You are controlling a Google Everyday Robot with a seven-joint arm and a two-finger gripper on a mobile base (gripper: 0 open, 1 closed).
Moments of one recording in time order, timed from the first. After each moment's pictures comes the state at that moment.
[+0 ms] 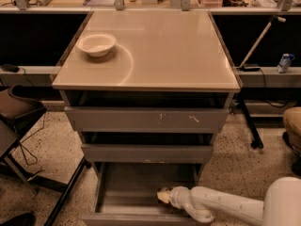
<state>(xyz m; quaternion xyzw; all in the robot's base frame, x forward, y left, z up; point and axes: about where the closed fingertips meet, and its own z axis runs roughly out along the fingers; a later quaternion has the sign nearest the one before) 0.529 -0.080 0.201 -0.17 0.91 0.22 0.30</state>
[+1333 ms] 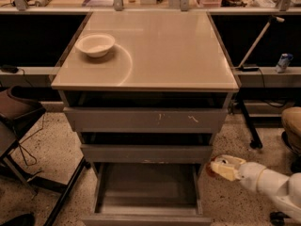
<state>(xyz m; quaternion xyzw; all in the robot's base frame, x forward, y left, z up) 0.501 -0.268 0.534 -0.16 0.84 0.26 0.45</state>
